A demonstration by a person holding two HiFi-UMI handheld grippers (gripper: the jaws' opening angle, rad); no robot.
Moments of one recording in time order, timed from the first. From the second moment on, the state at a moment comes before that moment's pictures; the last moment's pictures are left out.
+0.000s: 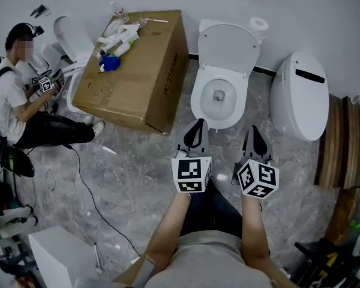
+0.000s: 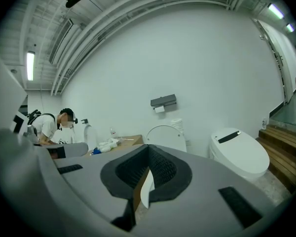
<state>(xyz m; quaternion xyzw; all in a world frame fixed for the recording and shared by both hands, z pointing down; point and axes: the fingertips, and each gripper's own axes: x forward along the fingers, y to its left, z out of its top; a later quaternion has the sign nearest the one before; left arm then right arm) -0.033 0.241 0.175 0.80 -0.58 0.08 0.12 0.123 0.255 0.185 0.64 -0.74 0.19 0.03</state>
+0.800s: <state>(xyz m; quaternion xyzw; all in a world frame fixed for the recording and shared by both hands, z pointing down) -0.036 0.146 0.192 0.81 -0.57 0.09 0.13 0.118 0.163 0.200 0.65 -0.74 0.20 0.03</state>
